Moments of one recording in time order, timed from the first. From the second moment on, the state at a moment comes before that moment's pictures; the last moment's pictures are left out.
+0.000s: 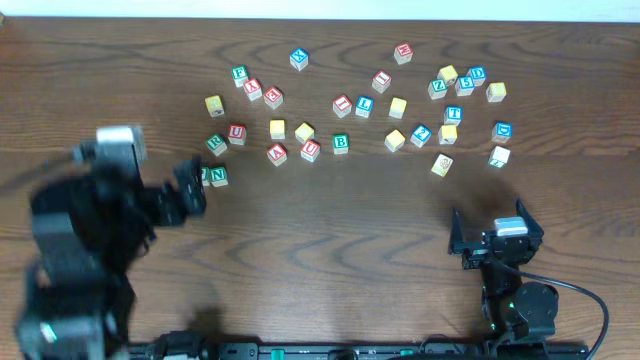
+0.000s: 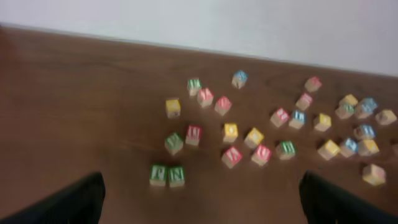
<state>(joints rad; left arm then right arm) 0.08 0.84 1.20 -0.91 0.17 -0.10 0.06 0.01 0.01 -0.07 0.00 -0.14</state>
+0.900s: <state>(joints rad) 0.08 1.68 1.57 -1.17 0.14 -0.47 0.06 0.01 0.01 -0.07 -0.01 -0.14</state>
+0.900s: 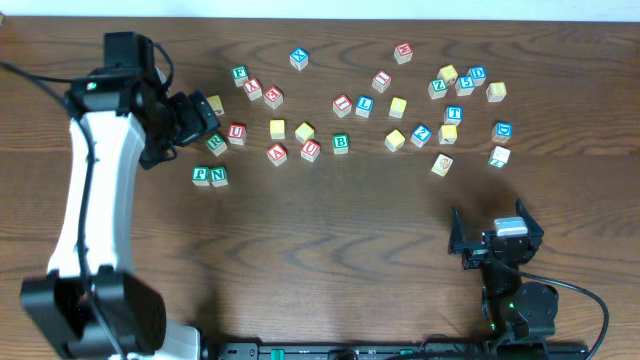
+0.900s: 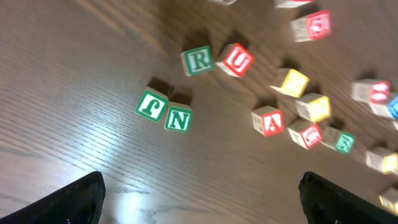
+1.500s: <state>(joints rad) 0.08 1.75 1.57 -1.10 0.01 -0.54 0.06 0.01 0.01 -0.07 -0.01 -0.14</state>
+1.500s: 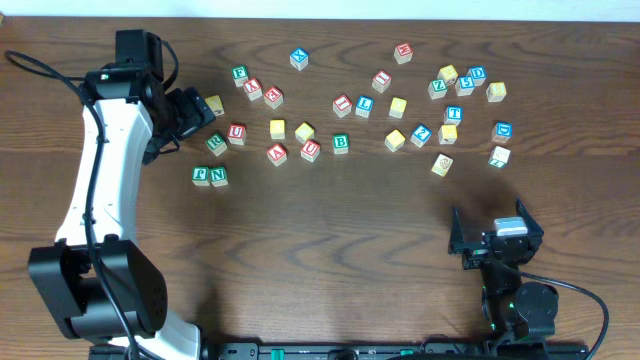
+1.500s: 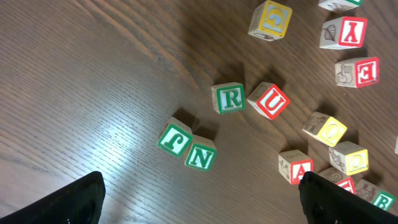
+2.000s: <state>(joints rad) 0.02 1.90 1.57 -1.07 -0.01 -0.54 0.06 0.01 0.01 -0.07 -0.01 -0.14</state>
